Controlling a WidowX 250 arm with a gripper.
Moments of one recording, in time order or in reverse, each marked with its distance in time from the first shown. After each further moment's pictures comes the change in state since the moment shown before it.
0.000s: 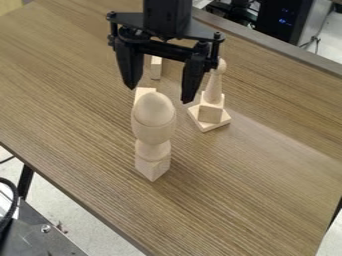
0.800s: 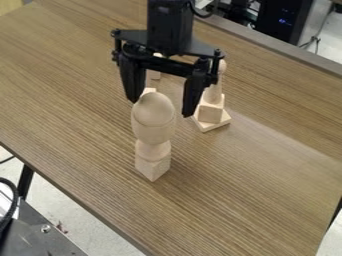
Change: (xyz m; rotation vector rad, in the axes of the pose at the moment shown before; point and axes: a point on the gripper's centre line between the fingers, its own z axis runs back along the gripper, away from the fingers) arm 0.001 0.000 -0.020 0.003 0.051 0.011
